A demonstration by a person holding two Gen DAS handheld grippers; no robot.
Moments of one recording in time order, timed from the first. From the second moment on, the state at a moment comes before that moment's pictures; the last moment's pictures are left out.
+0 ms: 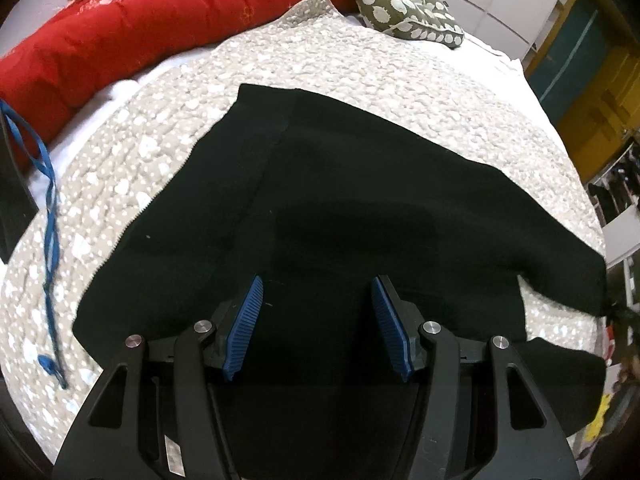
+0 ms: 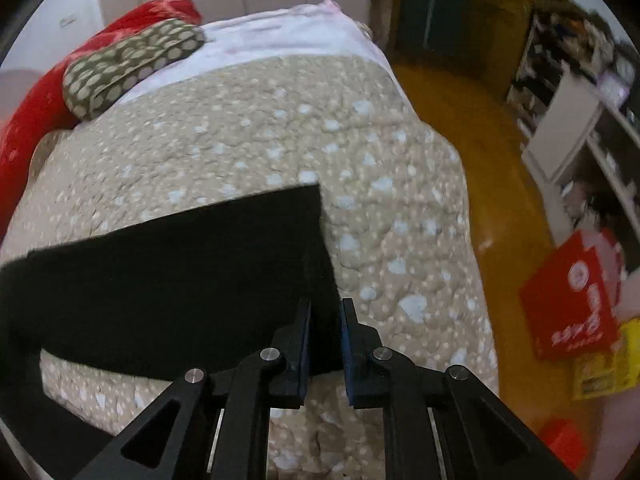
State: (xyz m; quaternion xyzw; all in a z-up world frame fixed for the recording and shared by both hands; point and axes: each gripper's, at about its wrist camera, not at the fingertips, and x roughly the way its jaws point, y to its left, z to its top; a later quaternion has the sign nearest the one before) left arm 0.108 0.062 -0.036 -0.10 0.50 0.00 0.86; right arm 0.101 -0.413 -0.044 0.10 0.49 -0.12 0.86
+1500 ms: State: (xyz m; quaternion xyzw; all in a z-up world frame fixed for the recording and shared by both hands) left arm 0.285 0.071 -0.027 0.08 0.52 -0.27 0.81; right arm 0.233 -0.164 -0.035 -0.13 0.43 0.35 0.82
